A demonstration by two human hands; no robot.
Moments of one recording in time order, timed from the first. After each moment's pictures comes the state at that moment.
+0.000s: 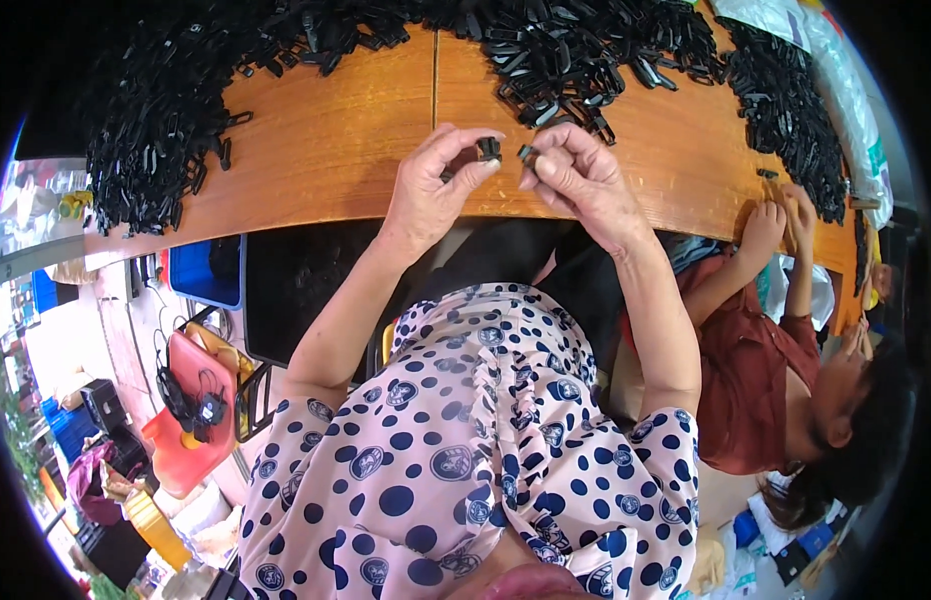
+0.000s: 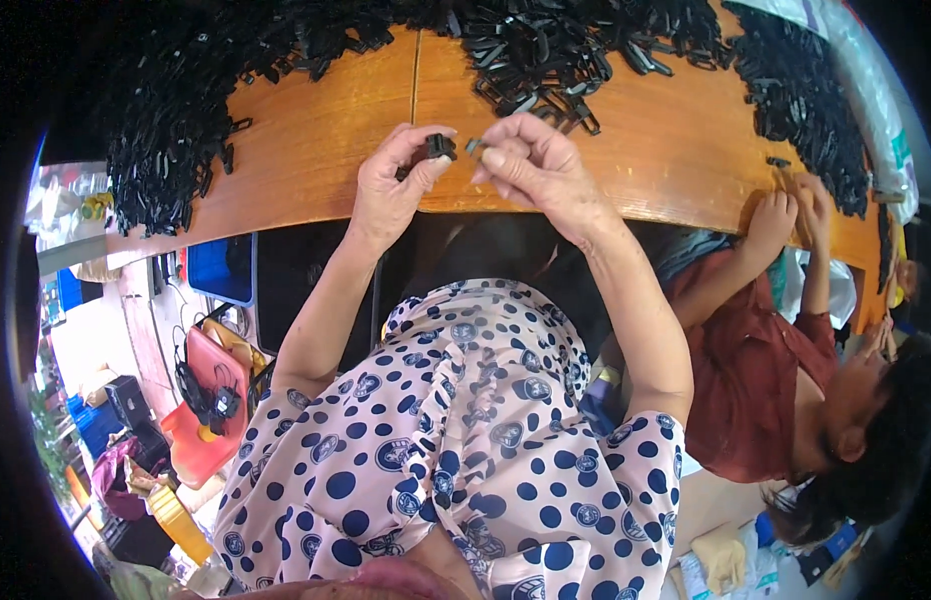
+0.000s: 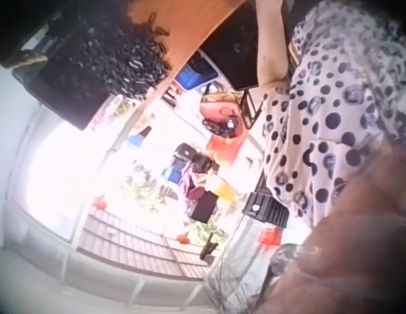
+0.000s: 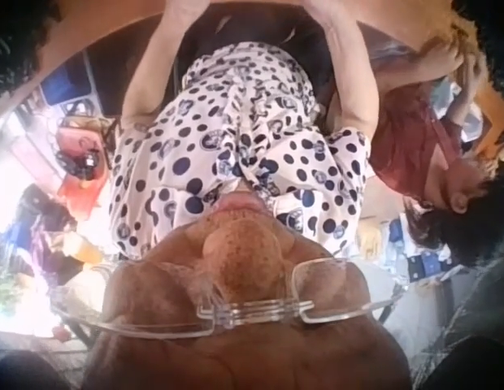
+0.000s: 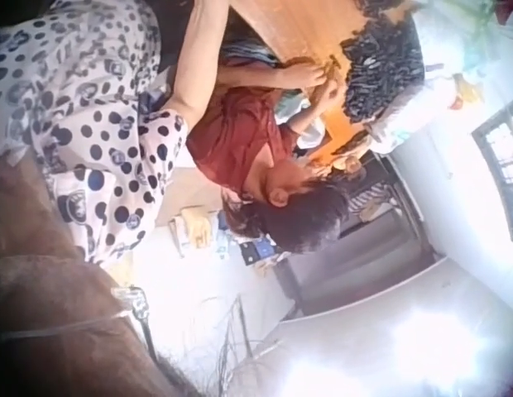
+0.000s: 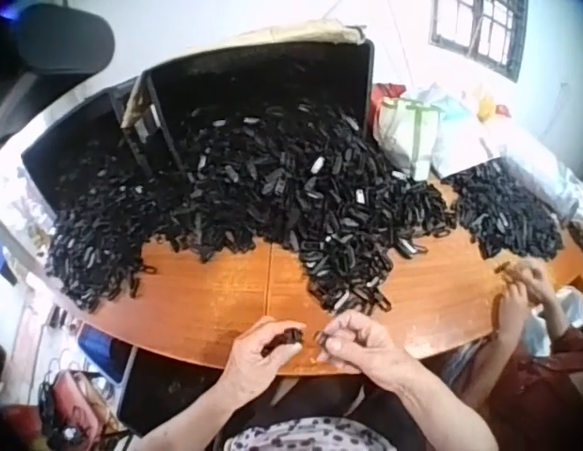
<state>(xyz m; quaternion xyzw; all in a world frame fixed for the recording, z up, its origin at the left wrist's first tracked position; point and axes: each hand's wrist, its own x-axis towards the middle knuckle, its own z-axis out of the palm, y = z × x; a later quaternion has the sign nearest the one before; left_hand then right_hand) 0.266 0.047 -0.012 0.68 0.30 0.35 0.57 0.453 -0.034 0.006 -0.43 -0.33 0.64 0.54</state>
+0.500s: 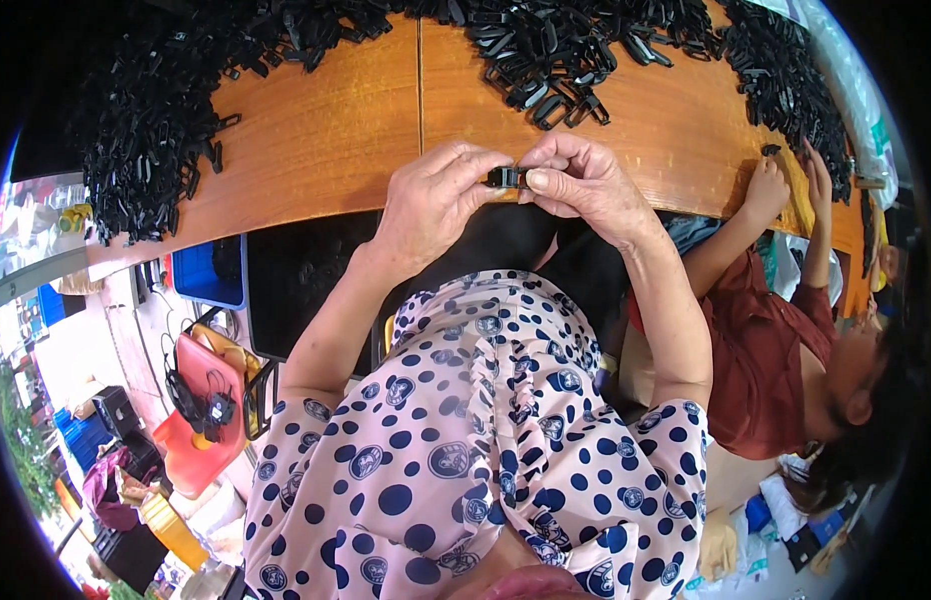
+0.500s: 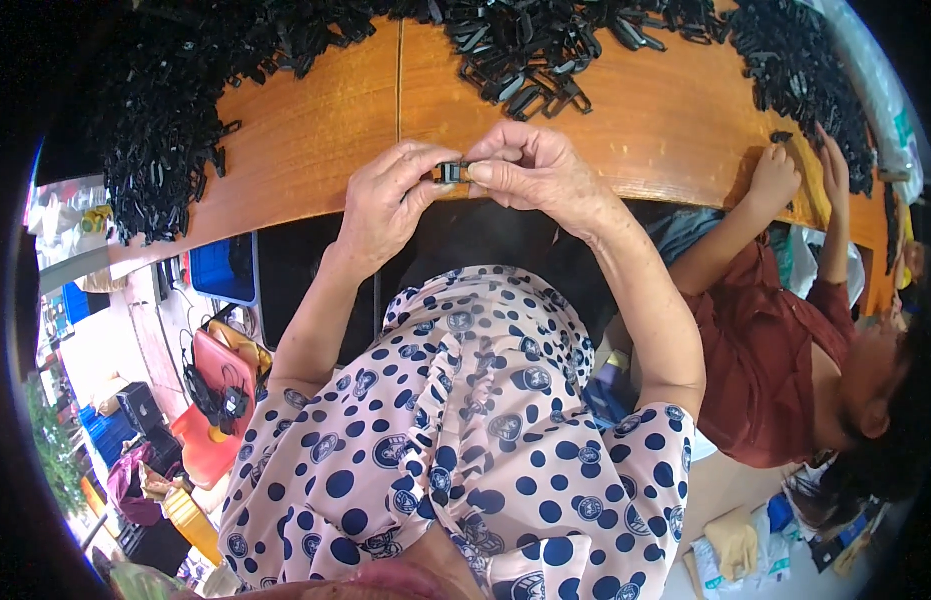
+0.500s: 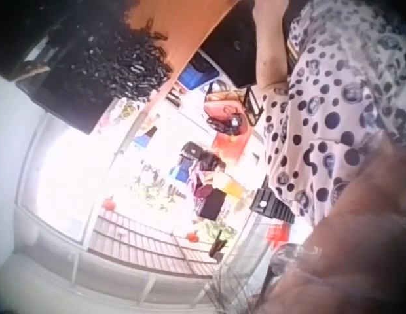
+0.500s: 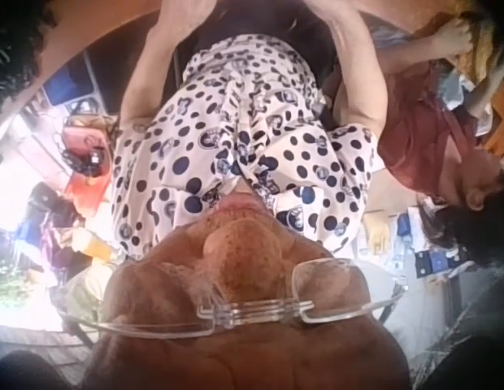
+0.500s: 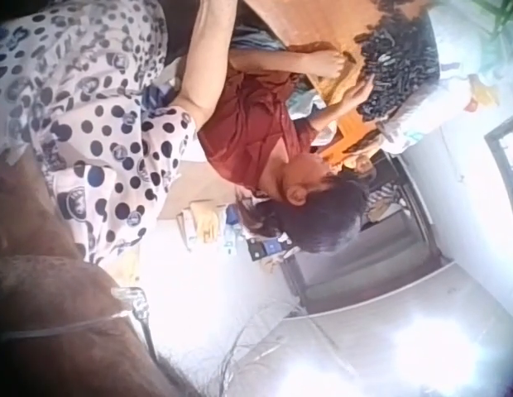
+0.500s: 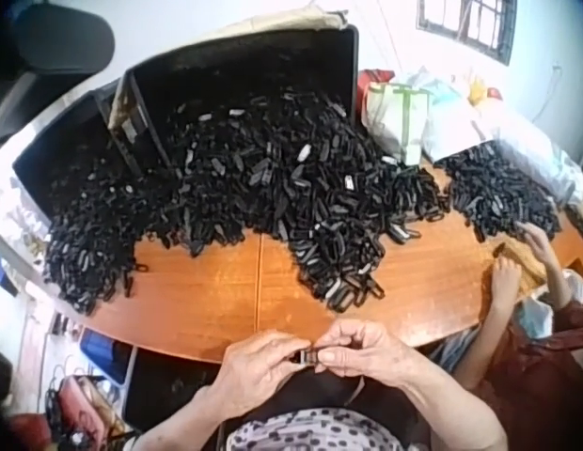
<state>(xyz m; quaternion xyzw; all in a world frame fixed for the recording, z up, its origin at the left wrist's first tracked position) 0.265 0.030 0.005 0.86 0.20 0.32 0.34 0.461 -0.047 0.009 -0.43 -0.36 0.67 0.49</state>
